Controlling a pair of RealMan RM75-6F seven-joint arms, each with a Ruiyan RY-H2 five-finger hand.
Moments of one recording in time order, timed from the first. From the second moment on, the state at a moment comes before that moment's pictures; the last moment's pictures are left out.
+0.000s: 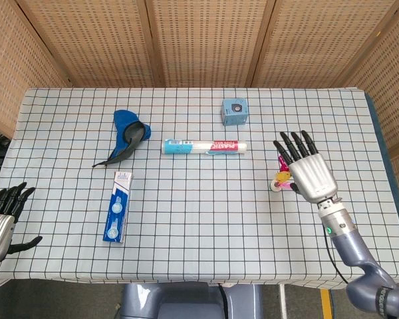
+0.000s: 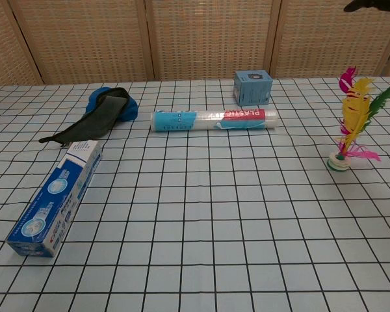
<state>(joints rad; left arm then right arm) -0.10 -1.06 0.00 -1.68 1.53 1.45 0.03 0.58 -1.13 0.14 -1.69 -1.34 1.26 -0.50</state>
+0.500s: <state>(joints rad) -0.08 -1.06 0.00 -1.66 1.58 1.52 -0.03 0.23 -1.09 -0.01 -1.60 -1.53 1.59 -0.11</state>
